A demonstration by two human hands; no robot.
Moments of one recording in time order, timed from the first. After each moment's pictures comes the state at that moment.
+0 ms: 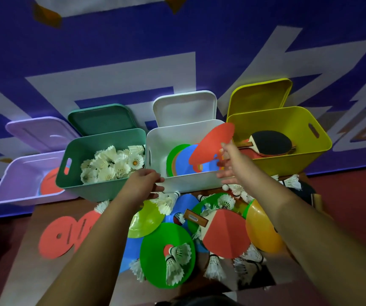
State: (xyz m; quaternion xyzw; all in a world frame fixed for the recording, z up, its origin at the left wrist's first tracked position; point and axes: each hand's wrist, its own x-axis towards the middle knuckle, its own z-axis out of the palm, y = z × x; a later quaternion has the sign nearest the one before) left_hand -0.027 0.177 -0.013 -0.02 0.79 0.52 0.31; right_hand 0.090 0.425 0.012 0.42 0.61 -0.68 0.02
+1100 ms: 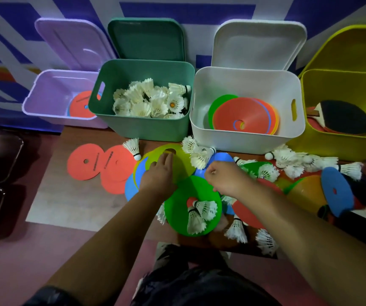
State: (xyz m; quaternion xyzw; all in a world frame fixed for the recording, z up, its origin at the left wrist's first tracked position) left_hand 0.009 0.069 -0.158 0.18 0.95 0.05 0.24; right_hand 0.073 0.288 -0.109 0.15 0.89 -0.32 0.27
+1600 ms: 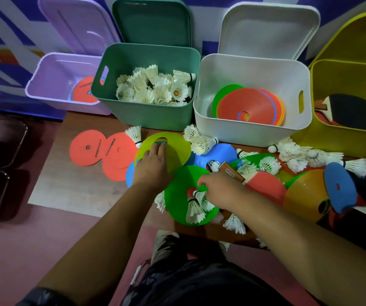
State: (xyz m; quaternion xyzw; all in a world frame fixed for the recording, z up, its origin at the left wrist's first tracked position) left_hand 0.025 0.053 -0.149 0.16 0.97 0.08 0.15; right_hand 0.110 0.268 -0.141 -0.01 0.92 -0.20 0.34
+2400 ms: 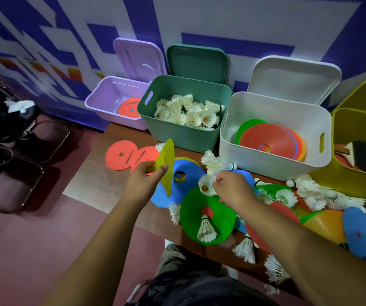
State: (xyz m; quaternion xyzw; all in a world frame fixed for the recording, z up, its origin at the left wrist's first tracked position) left_hand 0.062 -0.013 -0.069 -0.16 0.86 0.47 0.11; right_hand 0.079 0.252 -0.108 0.12 0.92 -0.32 0.18
